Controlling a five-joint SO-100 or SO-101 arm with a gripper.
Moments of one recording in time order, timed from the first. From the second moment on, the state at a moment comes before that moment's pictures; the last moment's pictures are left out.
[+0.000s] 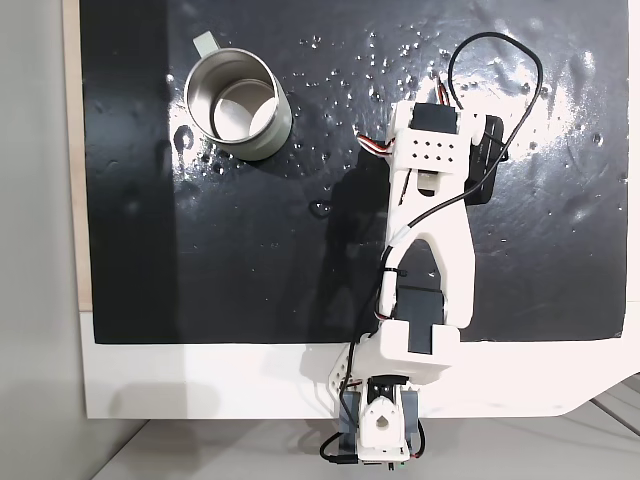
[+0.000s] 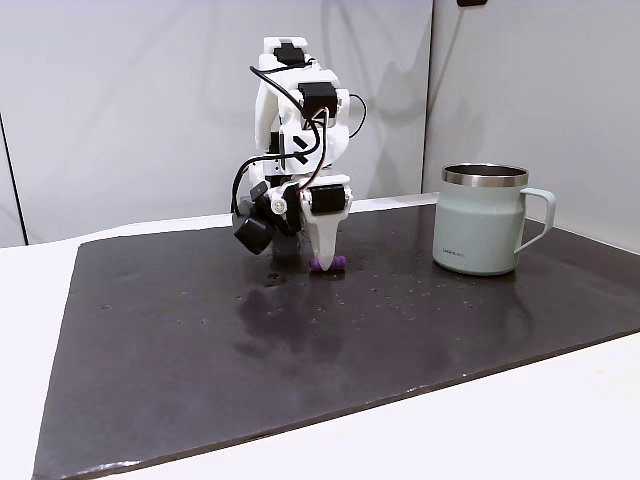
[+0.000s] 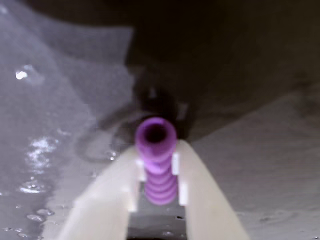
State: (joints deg) arm 3.2 65.4 81.3 69.2 0.2
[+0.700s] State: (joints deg) arm 6.1 89.6 71.0 86.7 0.1
